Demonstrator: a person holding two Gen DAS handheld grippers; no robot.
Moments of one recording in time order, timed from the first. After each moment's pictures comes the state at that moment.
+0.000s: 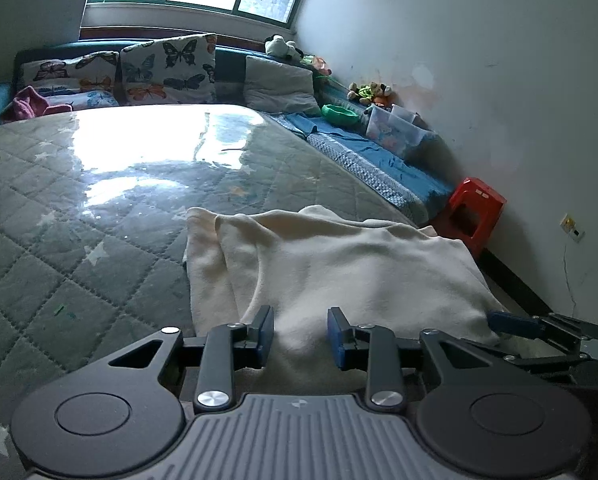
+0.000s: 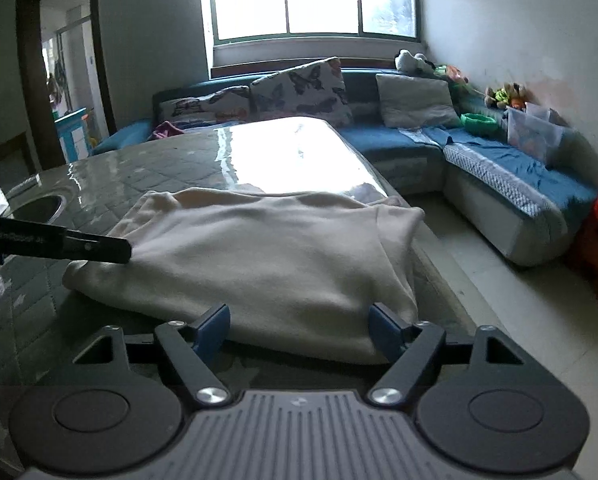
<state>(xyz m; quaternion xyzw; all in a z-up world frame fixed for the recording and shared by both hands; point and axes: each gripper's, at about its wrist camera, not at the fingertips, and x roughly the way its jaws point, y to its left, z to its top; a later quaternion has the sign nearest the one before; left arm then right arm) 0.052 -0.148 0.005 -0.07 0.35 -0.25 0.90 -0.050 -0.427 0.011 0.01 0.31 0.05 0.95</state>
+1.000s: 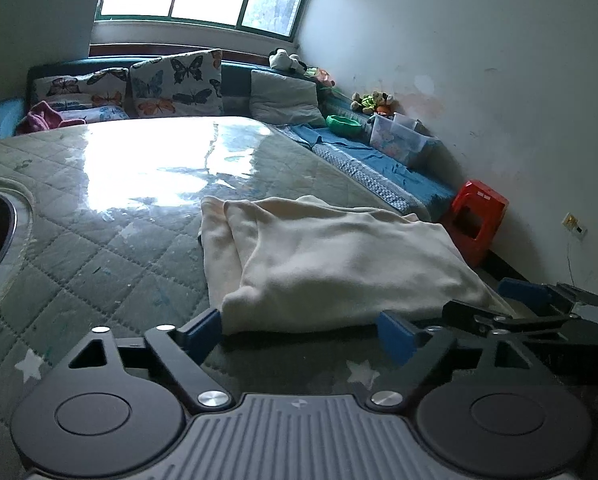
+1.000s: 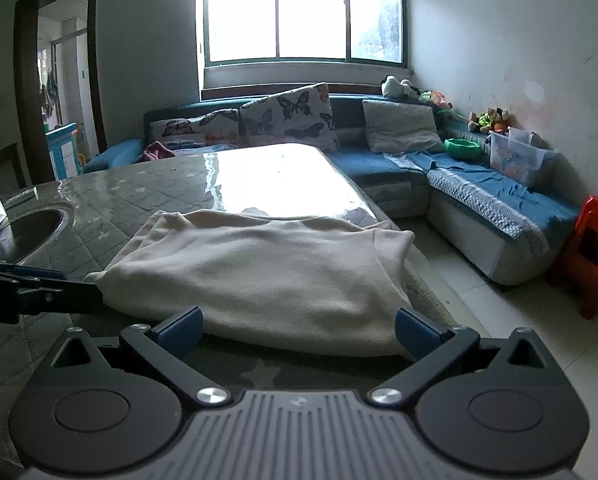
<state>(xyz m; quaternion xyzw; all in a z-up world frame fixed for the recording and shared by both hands) -0.010 -0.136 0.018 -0.05 0.33 -0.24 0.91 -0.083 -0.406 0.026 0.01 0.28 0.02 0.96</state>
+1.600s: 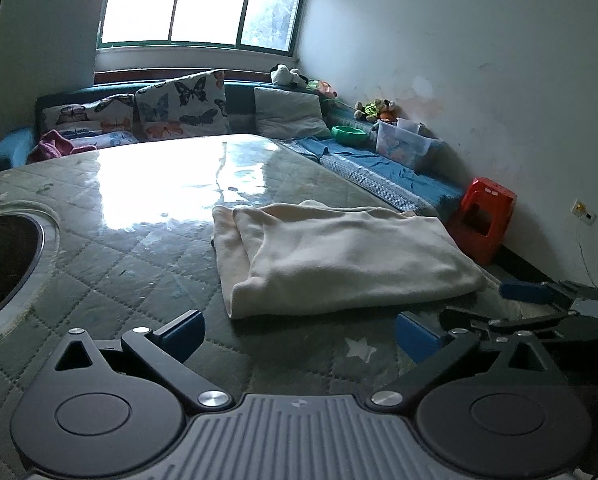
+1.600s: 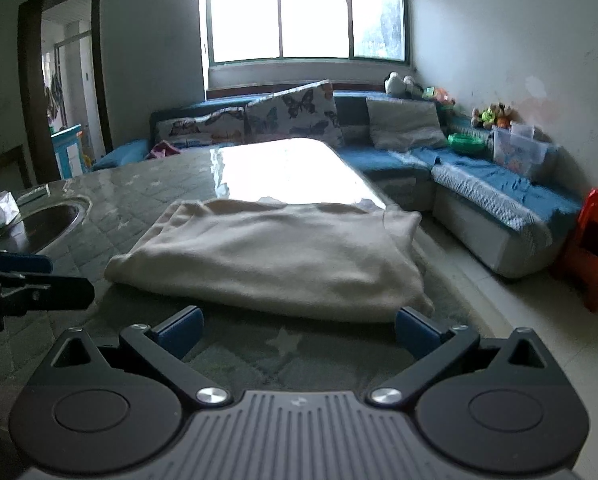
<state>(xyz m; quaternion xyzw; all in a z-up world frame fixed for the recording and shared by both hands) -0.044 -0.133 0.025 -0.02 0.30 -0.22 0.93 -0.105 -0.396 0.022 0.02 0.29 0.03 0.96</state>
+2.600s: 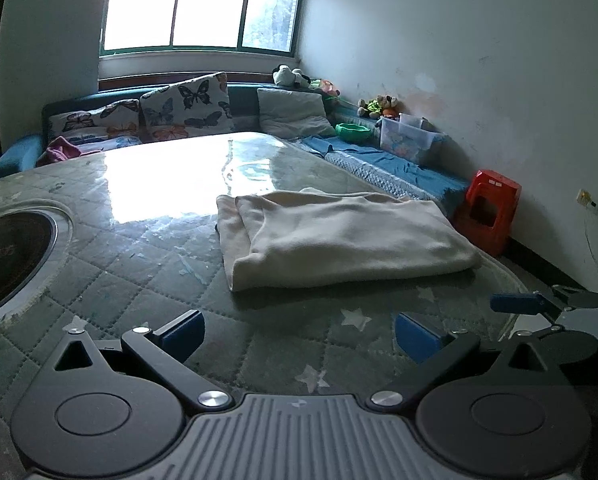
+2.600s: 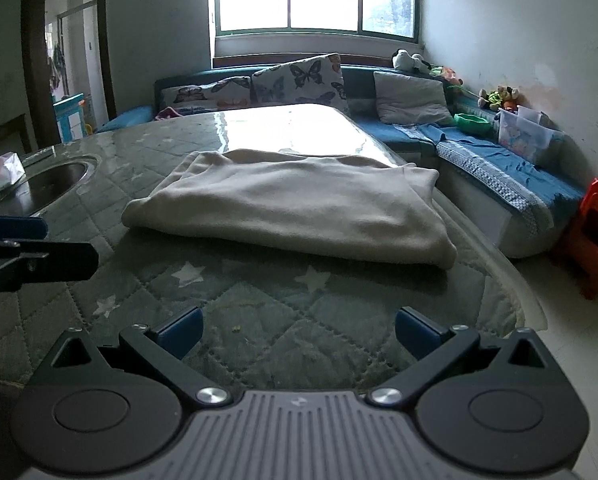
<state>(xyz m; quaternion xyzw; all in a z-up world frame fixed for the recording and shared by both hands) -0.070 -0.134 0.019 0.00 0.30 -0.22 0.93 -0.122 -0.376 0.005 0.00 0.32 0.03 0.95</state>
